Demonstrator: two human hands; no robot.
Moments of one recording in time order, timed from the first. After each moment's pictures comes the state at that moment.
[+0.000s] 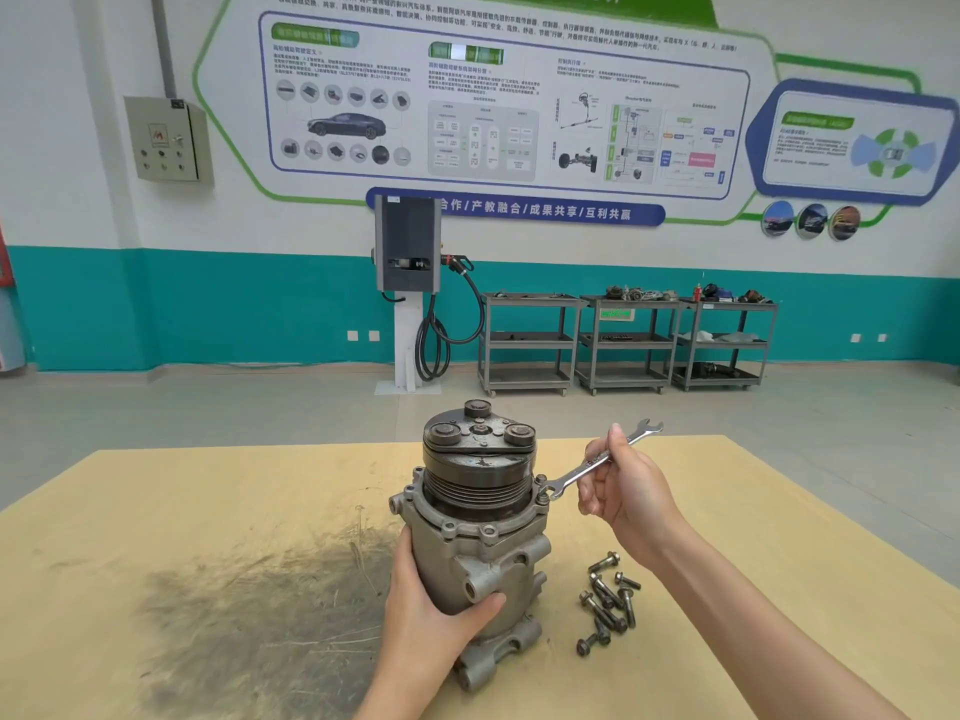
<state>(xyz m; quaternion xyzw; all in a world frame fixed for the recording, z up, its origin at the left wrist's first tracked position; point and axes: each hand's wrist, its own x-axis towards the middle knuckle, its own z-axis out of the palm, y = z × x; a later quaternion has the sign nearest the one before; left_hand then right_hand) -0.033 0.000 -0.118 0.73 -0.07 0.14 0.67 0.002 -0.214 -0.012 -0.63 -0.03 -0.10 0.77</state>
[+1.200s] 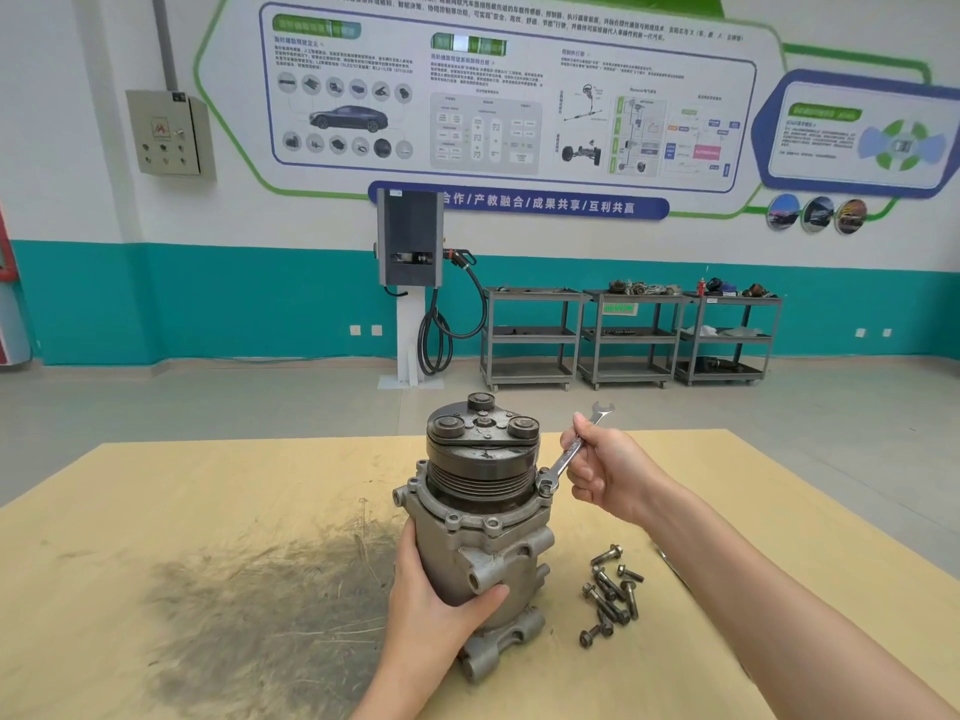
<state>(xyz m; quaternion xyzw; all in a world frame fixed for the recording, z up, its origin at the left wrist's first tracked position) -0.035 -0.001 -0.116 0.72 -0.07 0.13 0.67 0.024 -0.209 0.007 -0.64 0.00 0.05 0.76</state>
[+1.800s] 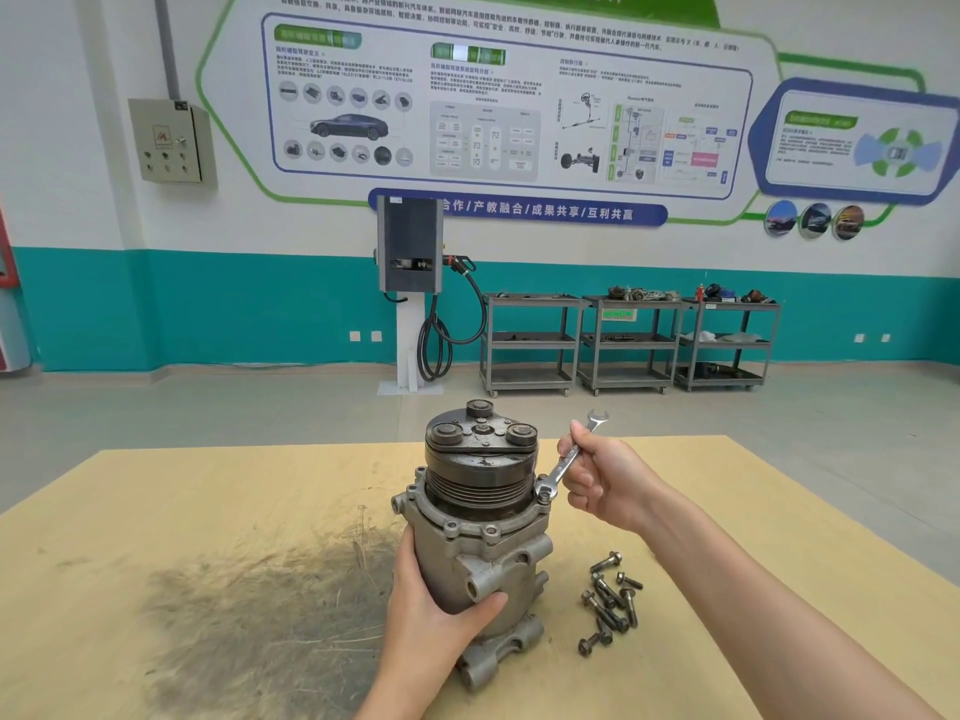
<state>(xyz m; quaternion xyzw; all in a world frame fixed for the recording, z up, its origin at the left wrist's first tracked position) -0.033 0.000 -0.116 0.73 -0.07 0.13 0.67 0.028 -0.213 0.003 -0.62 -0.01 0.08 0.78</state>
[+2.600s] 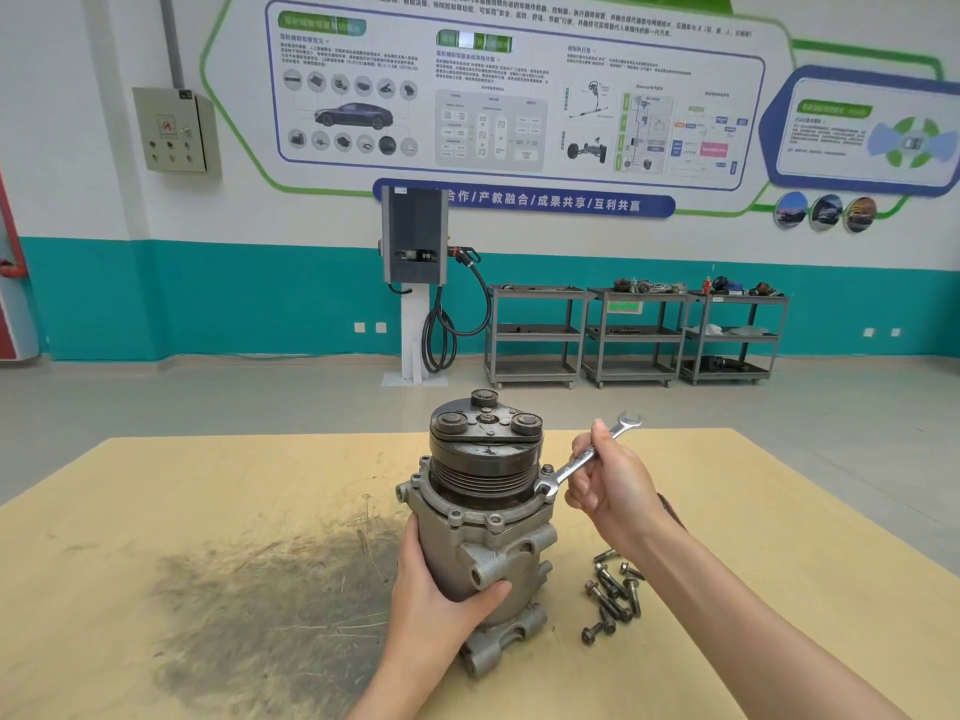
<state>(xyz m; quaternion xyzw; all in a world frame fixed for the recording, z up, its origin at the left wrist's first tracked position) -0.037 -0.001 -0.116 0.72 -0.07 0.13 0.68 0.010 -0.197 -0.019 -0.58 -0.03 -0.07 0.81</state>
